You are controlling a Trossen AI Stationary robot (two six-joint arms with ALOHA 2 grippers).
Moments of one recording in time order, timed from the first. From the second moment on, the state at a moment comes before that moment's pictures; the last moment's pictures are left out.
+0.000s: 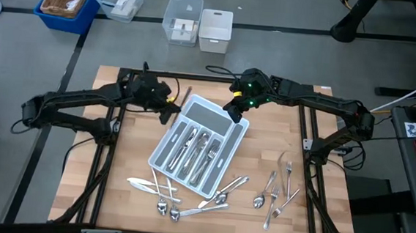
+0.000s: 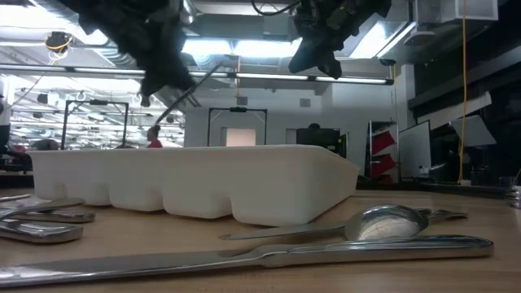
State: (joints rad) left arm 0.41 1.04 0.76 -0.34 0.18 -0.33; right arm -0.33 1.52 1.38 -0.61 -0.27 0.30
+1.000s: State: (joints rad) left arm 0.03 1.08 0.76 -0.29 0.21 1.25; right arm -0.33 1.52 1.38 -0.60 -0.27 0.23
